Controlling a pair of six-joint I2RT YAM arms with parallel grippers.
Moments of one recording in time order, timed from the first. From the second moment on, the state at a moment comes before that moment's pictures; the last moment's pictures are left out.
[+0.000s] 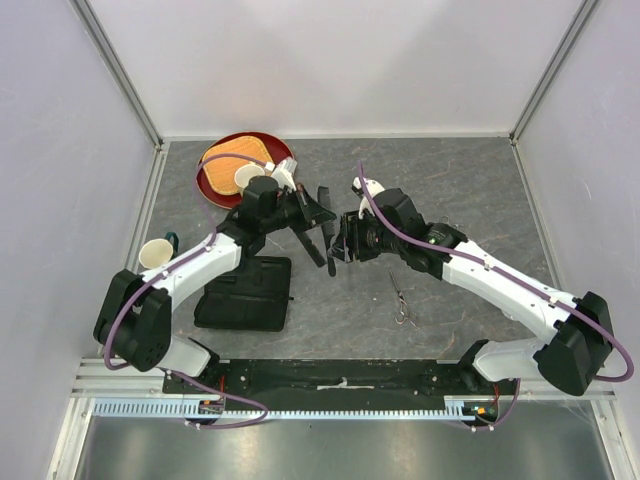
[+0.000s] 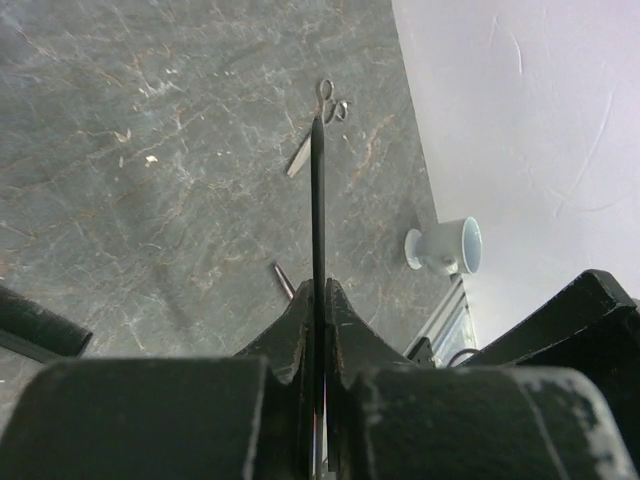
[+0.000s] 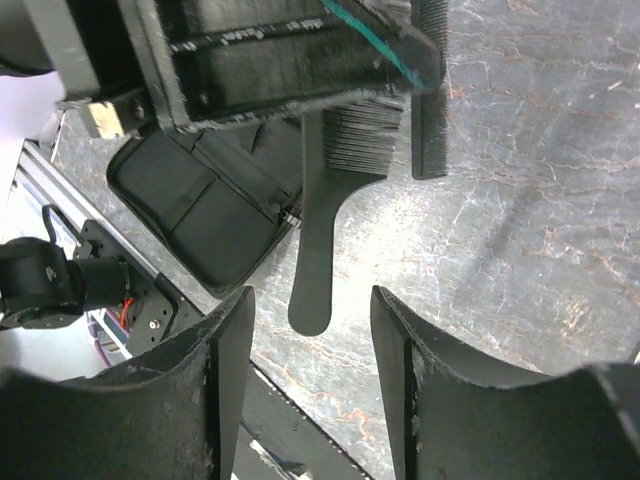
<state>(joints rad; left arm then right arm) -0.53 1.45 0.91 0.18 0.39 -0.83 0.77 1.31 1.09 -0.38 -0.16 0.53</state>
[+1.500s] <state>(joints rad) -0.42 0.95 1.02 -0.55 -0.13 -0.46 0.94 2.06 1.25 0.09 -0.06 0.73</state>
